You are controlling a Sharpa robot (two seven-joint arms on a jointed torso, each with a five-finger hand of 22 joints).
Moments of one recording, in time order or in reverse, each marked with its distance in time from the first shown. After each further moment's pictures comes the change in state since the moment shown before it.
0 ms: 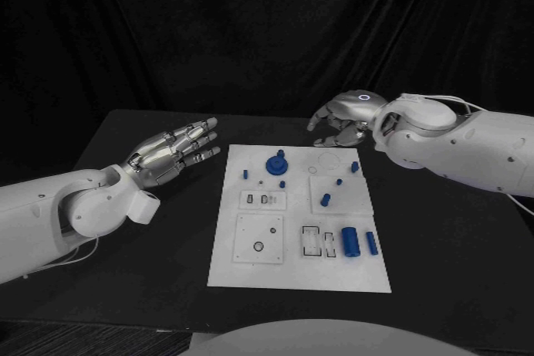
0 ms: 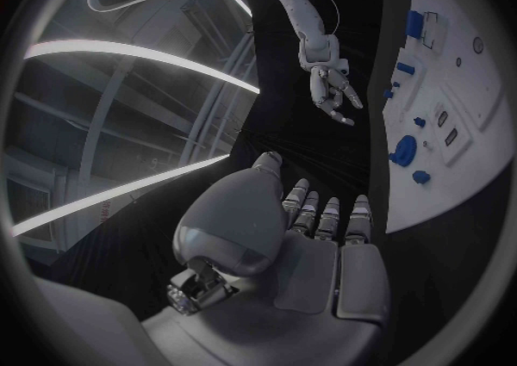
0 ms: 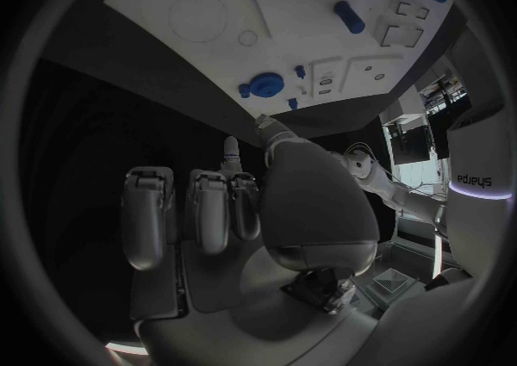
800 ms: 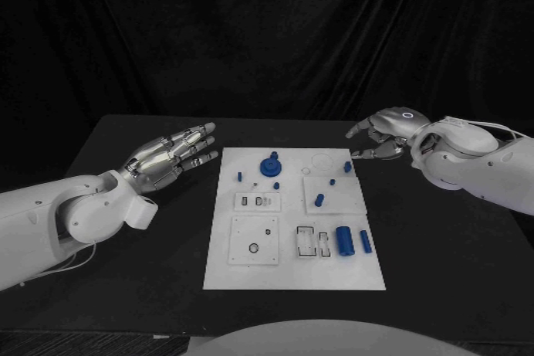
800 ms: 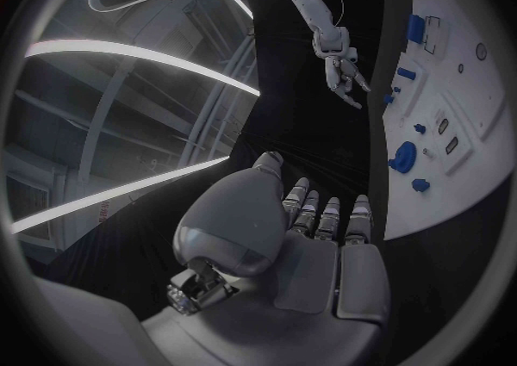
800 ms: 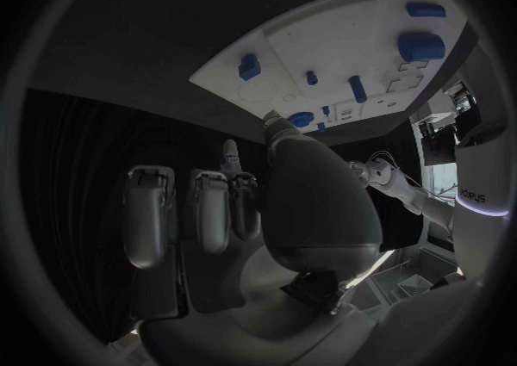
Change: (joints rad) left arm -0.010 0.015 0.000 -0.007 0.000 0.006 0.002; left_hand 0.014 -0.004 0.007 -0.007 0.015 0.015 0.006 0.008 0.001 0.003 0.003 0.011 0.001 0.004 0.004 0.004 0.001 0.000 0.004 0.004 0.004 0.001; right arm -0.092 -0.155 -0.002 -0.017 0.000 -0.092 -0.031; right_hand 0.018 -0.056 -0.060 0.059 -0.113 0.000 0.000 -0.076 -0.098 0.000 -0.009 0.000 0.000 0.000 -0.009 -0.016 0.000 0.000 -0.003 -0.013 -0.016 0.000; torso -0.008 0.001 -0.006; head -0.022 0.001
